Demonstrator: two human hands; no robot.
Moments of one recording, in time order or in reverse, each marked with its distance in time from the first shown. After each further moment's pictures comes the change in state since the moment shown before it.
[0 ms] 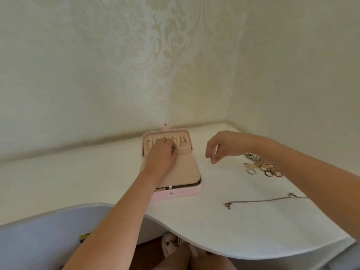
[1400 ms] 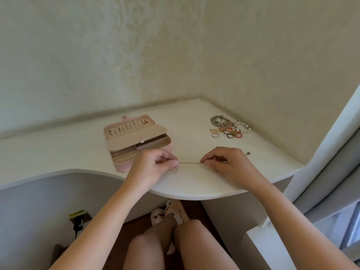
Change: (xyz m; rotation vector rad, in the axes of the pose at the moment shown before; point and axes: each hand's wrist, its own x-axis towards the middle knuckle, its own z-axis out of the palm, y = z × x) left_hand -0.134 0.101 -0.025 -0.645 -0.246 -0.228; right_hand -0.149 0.023 0.128 0.504 0.552 -0.013
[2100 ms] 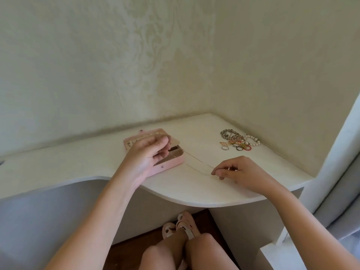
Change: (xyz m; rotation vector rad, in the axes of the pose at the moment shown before) left_hand -0.001 0.042 -0.048 -0.644 0.022 -0.013; right_hand 0.001 -0.008 -0.016 -0.044 -0.150 0.080
